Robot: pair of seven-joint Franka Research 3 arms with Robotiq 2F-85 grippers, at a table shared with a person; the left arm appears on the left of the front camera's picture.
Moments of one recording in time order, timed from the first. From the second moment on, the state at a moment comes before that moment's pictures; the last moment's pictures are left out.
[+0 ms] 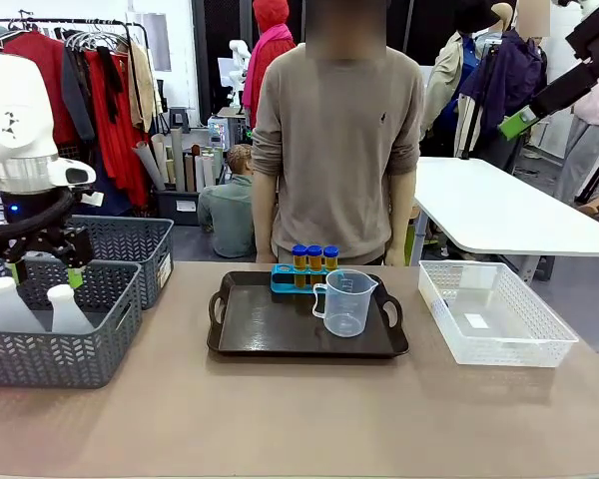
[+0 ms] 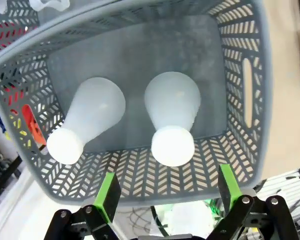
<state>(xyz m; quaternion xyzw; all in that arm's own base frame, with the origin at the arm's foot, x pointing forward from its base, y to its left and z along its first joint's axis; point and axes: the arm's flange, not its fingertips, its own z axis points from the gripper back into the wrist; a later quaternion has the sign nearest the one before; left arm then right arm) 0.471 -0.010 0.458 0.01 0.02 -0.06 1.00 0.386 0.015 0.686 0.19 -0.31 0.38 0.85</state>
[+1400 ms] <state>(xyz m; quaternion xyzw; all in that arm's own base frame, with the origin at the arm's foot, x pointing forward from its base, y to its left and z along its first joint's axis) 0.479 -0.013 0.422 -0.01 0.04 -0.04 1.00 0.386 0.015 0.686 0.19 -0.31 0.38 0.85</state>
